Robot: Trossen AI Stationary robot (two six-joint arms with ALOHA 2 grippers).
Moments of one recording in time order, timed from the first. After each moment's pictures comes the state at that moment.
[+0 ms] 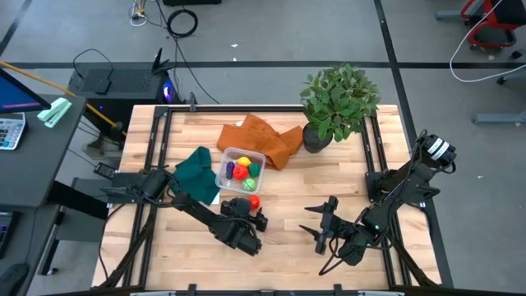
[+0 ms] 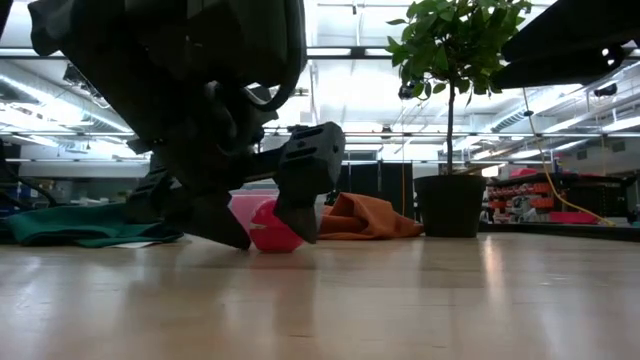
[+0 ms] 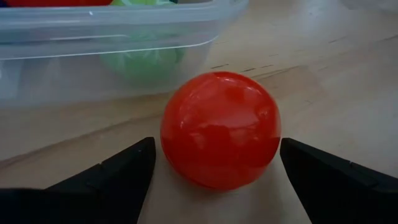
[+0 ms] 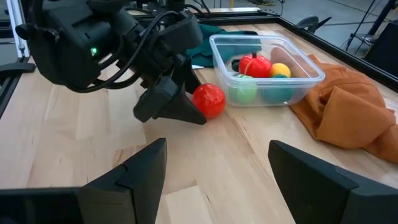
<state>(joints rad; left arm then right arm) -0.49 2.18 1.34 -0.60 -0.90 -1.67 0.83 1.50 0.77 -0.09 1.04 0.71</state>
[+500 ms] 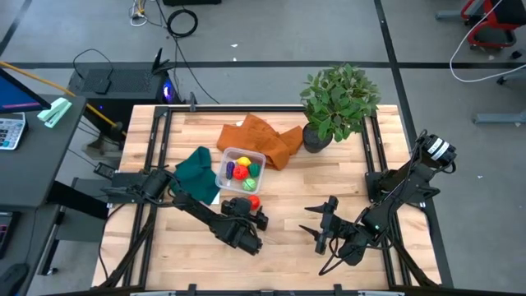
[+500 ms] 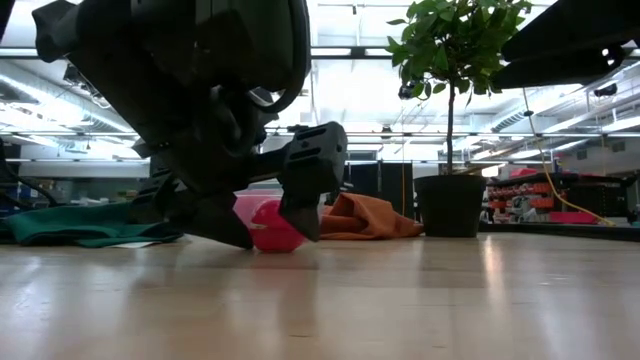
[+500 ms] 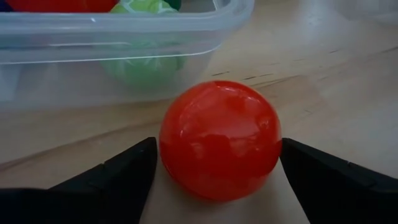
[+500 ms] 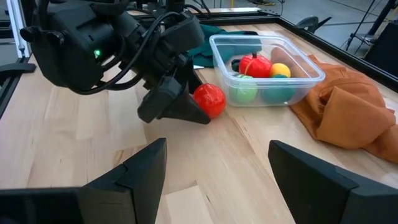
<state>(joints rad) -0.49 2.18 1.34 -0.59 -0.92 -1.68 0.83 1.50 0.77 -0.09 1.04 0.71</state>
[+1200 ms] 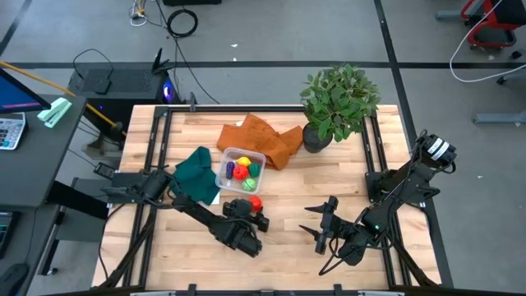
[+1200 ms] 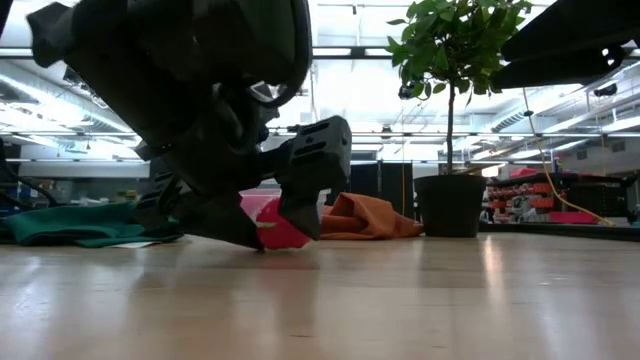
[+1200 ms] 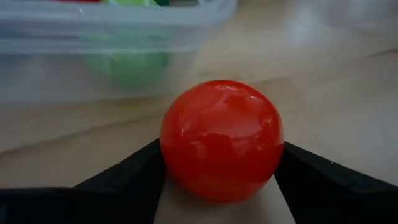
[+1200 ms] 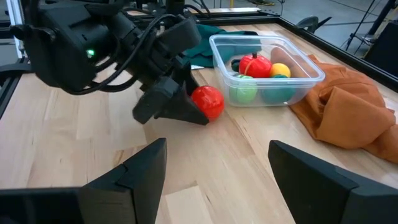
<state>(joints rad) -0.51 2.18 1.34 -0.55 -0.94 -1.69 0.83 1.50 0.77 -0.09 1.04 0.72</state>
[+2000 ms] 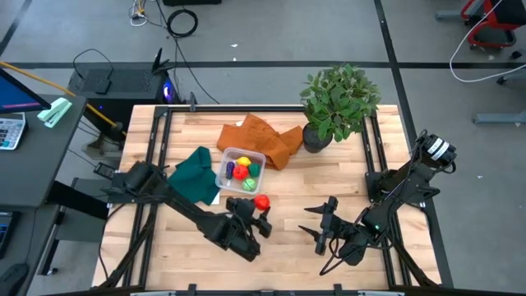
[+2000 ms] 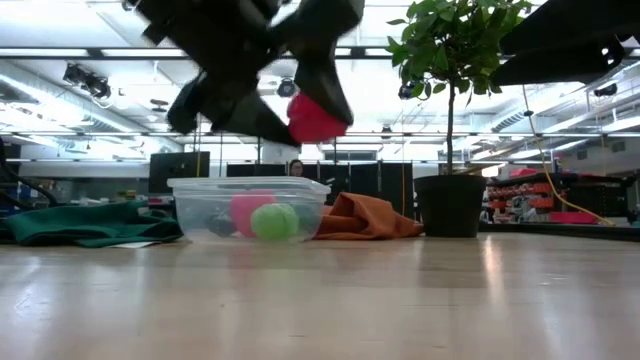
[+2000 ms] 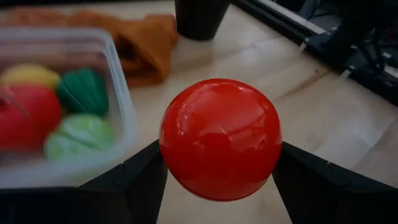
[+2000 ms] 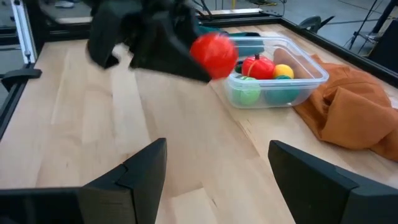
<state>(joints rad) -0.53 2.00 1.34 -0.41 -1.08 -1.34 0.83 1.50 0.77 -0.07 1.04 0.71</state>
